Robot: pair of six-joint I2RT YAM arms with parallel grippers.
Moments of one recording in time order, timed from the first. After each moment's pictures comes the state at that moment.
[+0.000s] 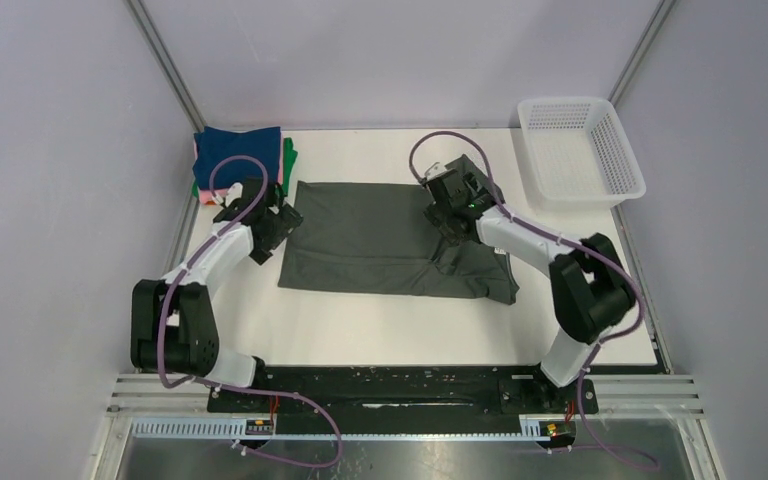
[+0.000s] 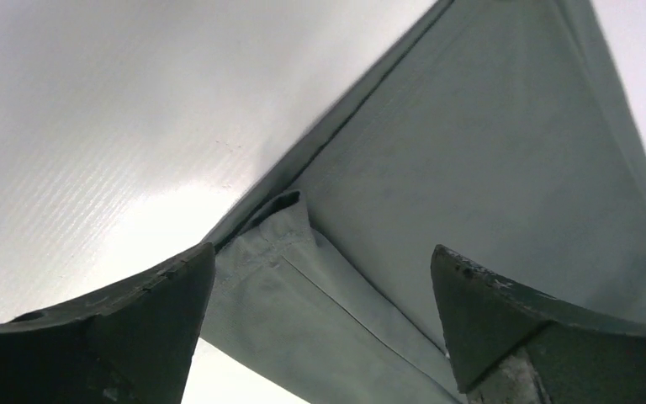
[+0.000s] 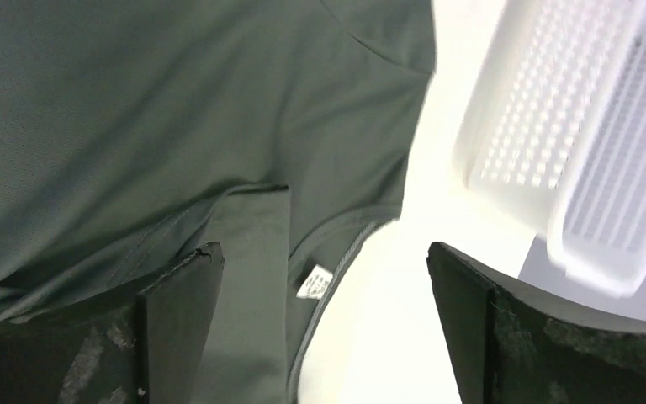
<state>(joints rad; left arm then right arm) -0.11 1.47 0.96 -0.51 -0.21 -0.93 0.57 1.78 1.24 -0.42 0.53 -0.34</state>
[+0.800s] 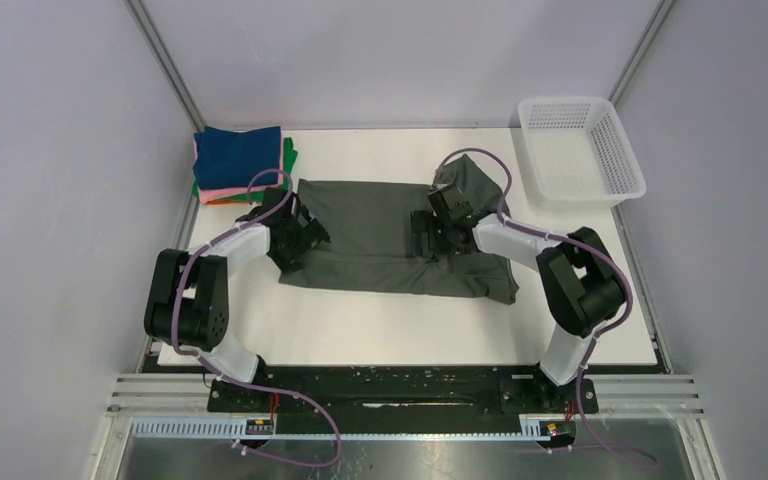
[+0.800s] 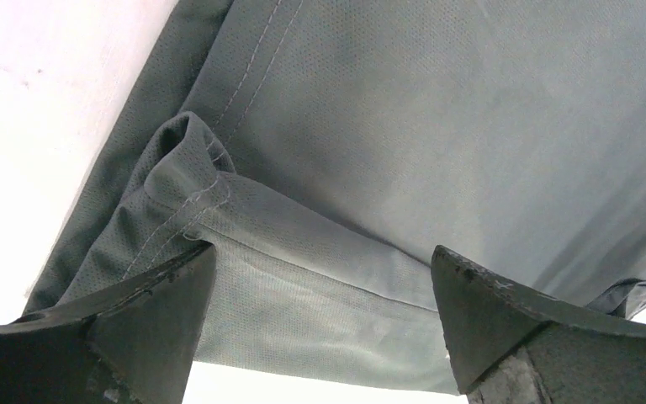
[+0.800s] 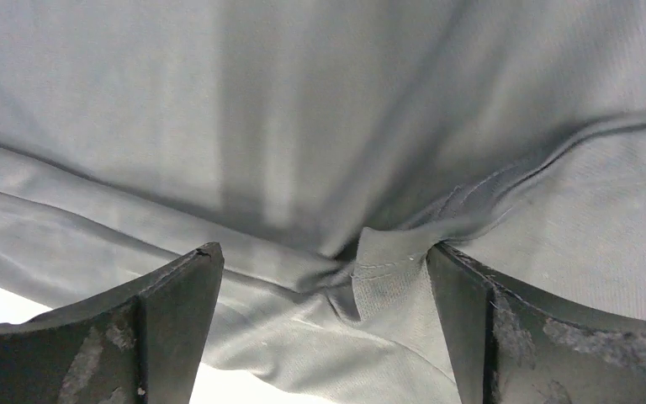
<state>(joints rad) -0.16 1.59 0.88 -0.36 0.08 -0.86 0.57 1.75 1.08 -0.34 0.04 0.47</state>
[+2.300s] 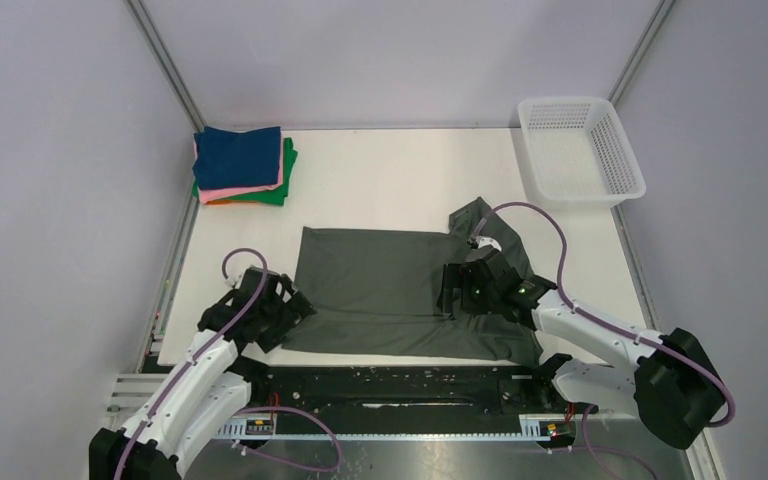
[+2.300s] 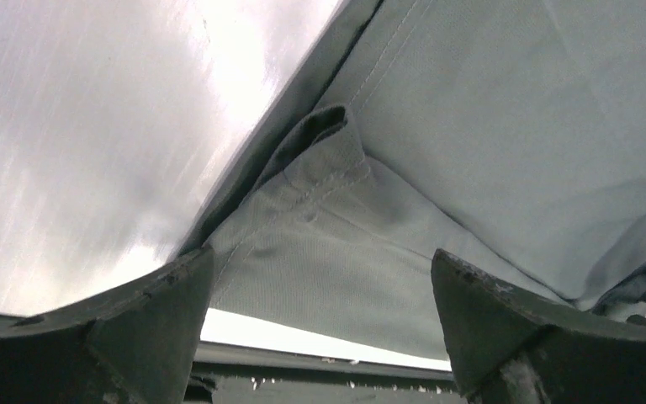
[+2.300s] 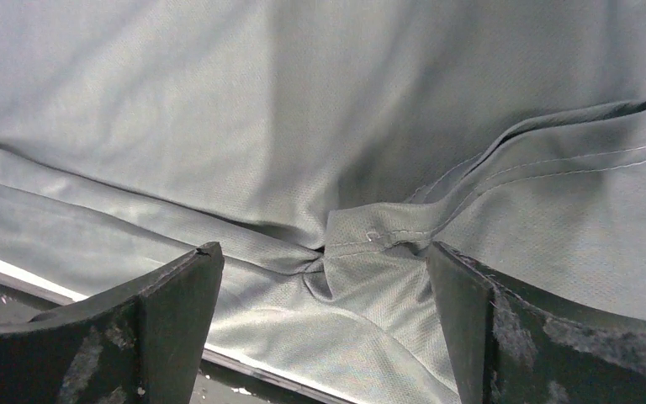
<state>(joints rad) -0.31 0.69 0.39 -0.77 -0.02 -1.01 0.69 1.14 0.54 -0.37 0.03 0.65</state>
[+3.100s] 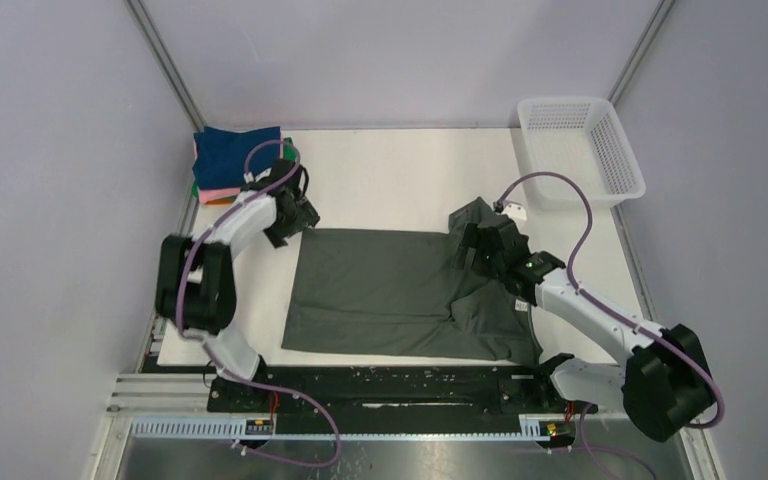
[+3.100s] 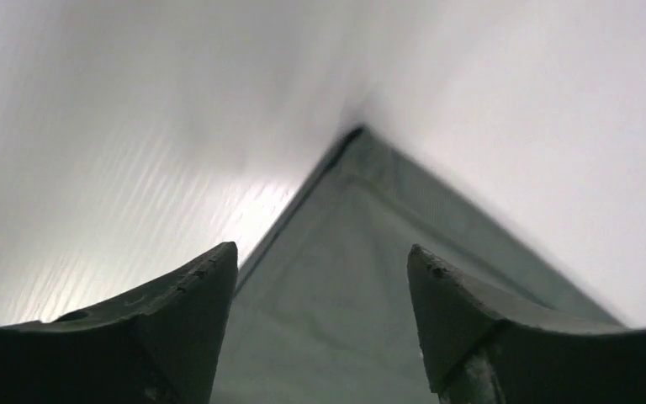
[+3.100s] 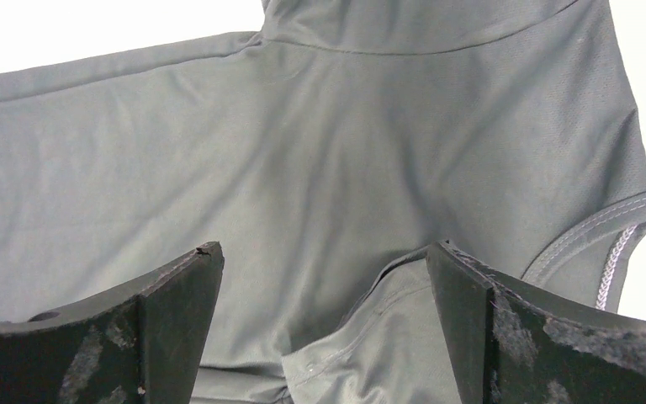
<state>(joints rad) -0.21 1.63 1.16 -0.65 -0.22 -0.81 0.54 1.16 0.69 -0.36 0.27 0.65</state>
